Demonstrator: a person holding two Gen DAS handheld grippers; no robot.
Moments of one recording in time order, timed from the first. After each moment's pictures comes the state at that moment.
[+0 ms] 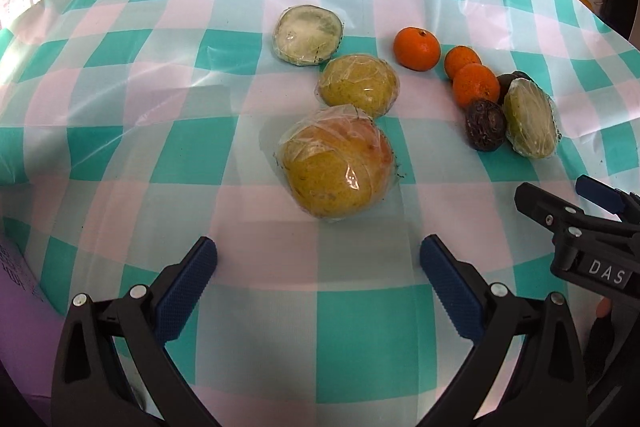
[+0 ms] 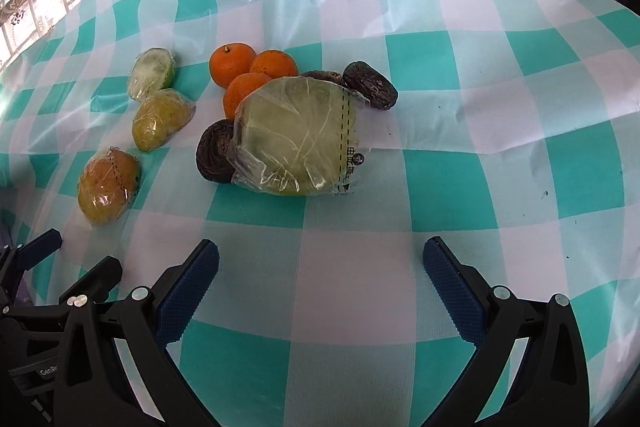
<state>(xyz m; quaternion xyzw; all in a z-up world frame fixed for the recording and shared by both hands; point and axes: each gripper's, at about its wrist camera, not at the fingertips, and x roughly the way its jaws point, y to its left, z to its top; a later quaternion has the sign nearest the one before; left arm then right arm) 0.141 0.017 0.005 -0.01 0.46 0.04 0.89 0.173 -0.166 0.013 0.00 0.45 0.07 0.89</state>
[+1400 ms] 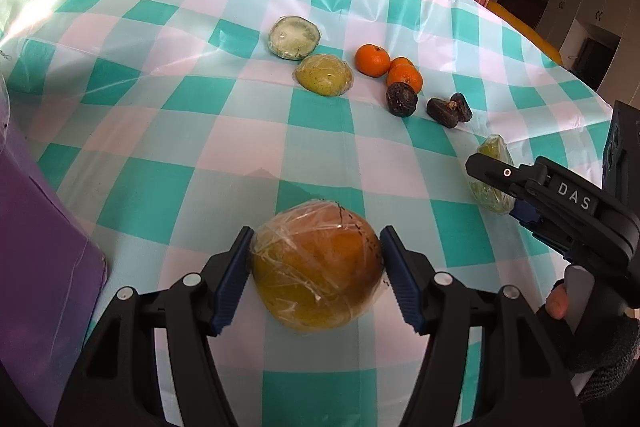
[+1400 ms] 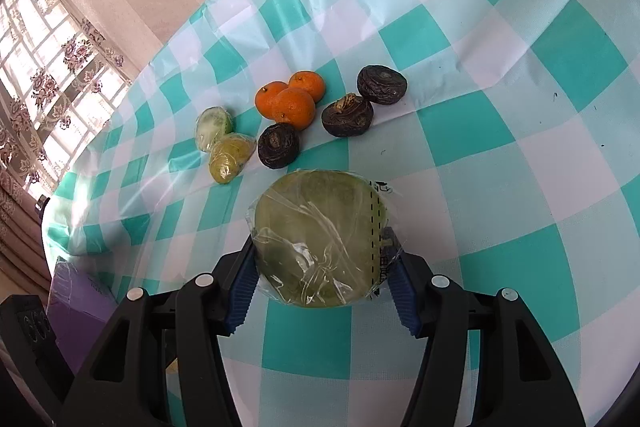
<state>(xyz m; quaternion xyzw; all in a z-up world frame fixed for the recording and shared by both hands) 0.032 0.016 0.012 -0.11 0.40 -0.02 0.91 0.094 -0.200 0.012 0.21 0.40 0.16 0.88</state>
